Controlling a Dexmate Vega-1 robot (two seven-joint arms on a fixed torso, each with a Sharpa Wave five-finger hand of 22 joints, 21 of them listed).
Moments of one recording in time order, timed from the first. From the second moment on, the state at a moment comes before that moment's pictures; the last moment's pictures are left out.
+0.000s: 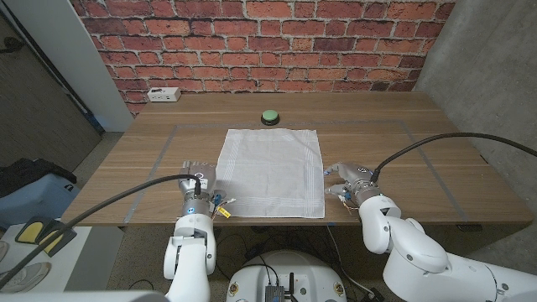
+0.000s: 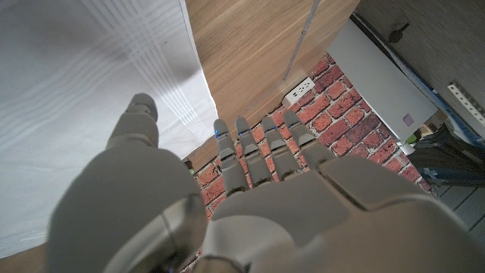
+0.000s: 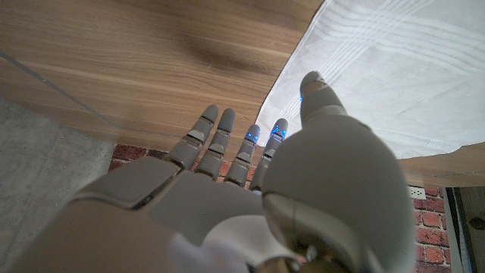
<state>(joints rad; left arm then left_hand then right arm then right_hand) 1.52 0.50 0.46 -2.26 1.88 0.82 -0.42 0.72 -0.15 0.34 -0.15 0.26 0.57 -0.15 0.20 0.19 0.43 -0.12 0.24 0.24 0.32 -0.04 0.20 0.21 0.20 0.05 0.40 0.21 -0.93 -0.98 -1.06 -2.58 -0.58 -1.36 -0.07 1.02 0.03 0.18 -0.14 0.27 0.54 -0.22 0.24 0.27 0.25 -0.16 0.34 0.42 0.22 -0.04 0.50 0.68 0.29 0.00 0.25 0.24</state>
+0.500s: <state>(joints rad) 1.53 0.42 0.39 -2.28 1.98 0.67 -0.60 0.74 -0.17 0.29 -0.15 0.28 0.53 -0.20 0.19 0.19 0.34 -0.10 0.22 0.26 0.21 -0.04 0.18 0.21 0.16 0.09 0.38 0.21 -0.95 -0.91 -1.07 -2.54 -0.86 -1.39 0.26 1.05 0.06 0.16 -0.13 0.26 0.48 -0.22 0.23 0.29 0.08 -0.15 0.30 0.46 0.08 -0.04 0.47 0.72 0.16 0.03 0.23 0.24</state>
